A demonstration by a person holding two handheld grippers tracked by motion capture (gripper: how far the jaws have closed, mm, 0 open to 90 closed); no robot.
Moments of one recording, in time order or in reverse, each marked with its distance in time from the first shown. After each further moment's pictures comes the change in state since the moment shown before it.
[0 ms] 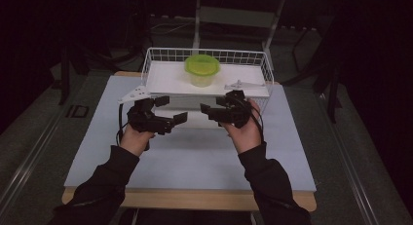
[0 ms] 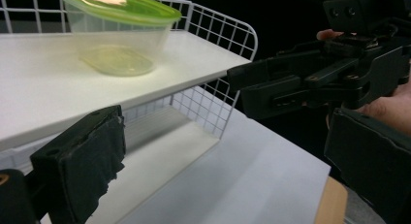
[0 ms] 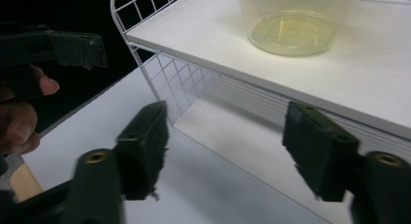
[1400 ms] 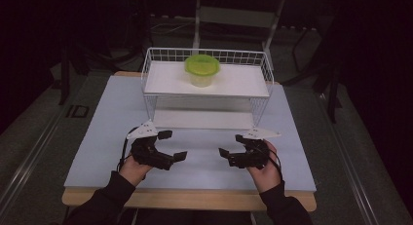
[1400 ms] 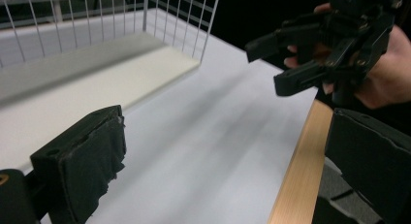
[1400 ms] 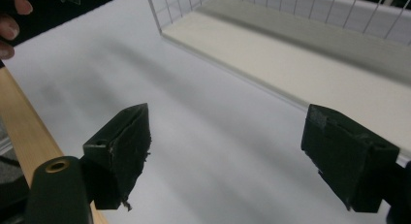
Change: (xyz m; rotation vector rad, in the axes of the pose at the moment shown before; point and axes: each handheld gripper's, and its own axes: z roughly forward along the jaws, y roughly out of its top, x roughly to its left) left arm -0.011 -0.084 -0.003 0.181 -0.058 0.044; right arm -0.030 -0.124 -0.024 0.069 0.020 -0.085
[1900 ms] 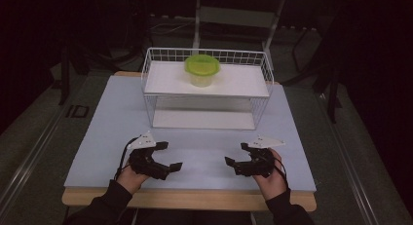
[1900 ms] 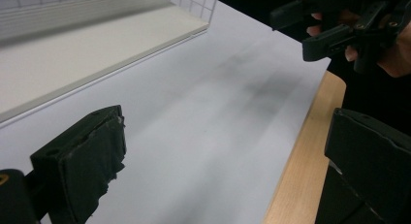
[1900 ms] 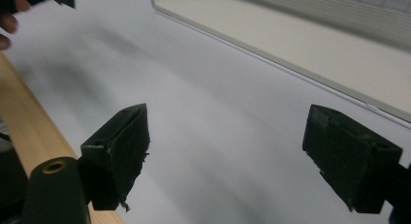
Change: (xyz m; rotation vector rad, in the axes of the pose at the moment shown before) left arm 0.008 -0.037 0.001 0.063 0.013 -0.028; right arm -0.008 -0.028 -0.008 0.035 -0.010 -0.007
